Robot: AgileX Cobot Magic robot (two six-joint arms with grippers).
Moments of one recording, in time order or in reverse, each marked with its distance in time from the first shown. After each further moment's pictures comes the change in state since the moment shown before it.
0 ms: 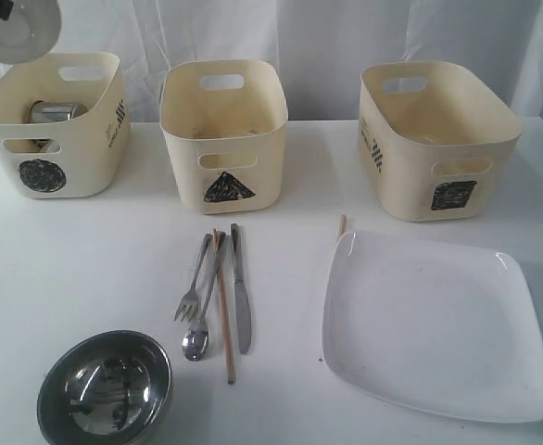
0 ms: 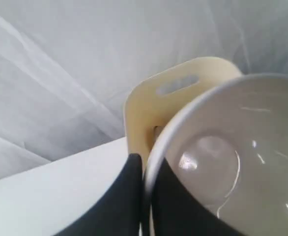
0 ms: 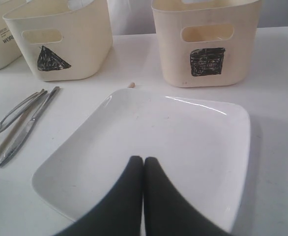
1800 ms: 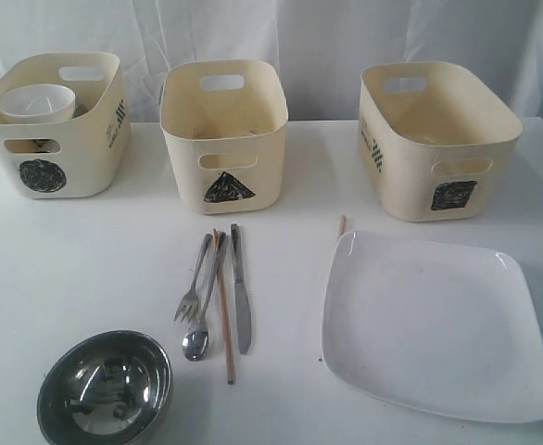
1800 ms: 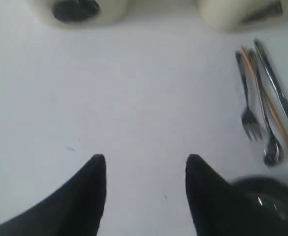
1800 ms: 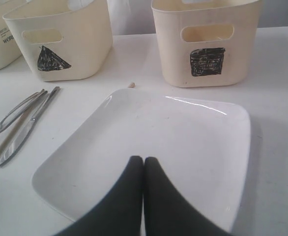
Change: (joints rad) left arm -0.046 -0.700 0.740 -0.275 0.368 -0.127; right arm 0.000 0.000 0.000 0.000 0.000 0.000
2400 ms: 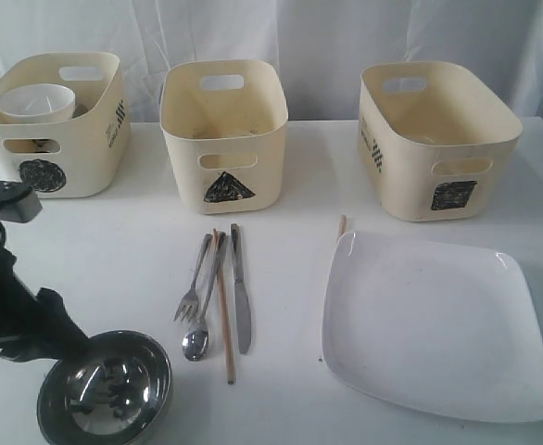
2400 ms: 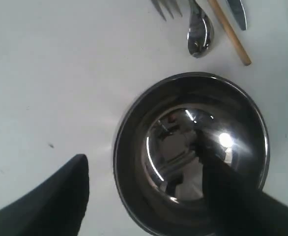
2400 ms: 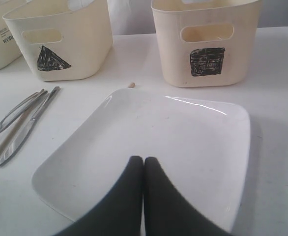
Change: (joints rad) left arm -0.219 0.177 0.281 -0.259 -0.090 0.243; right arm 0.000 0.000 0.000 0.000 0.000 0.000
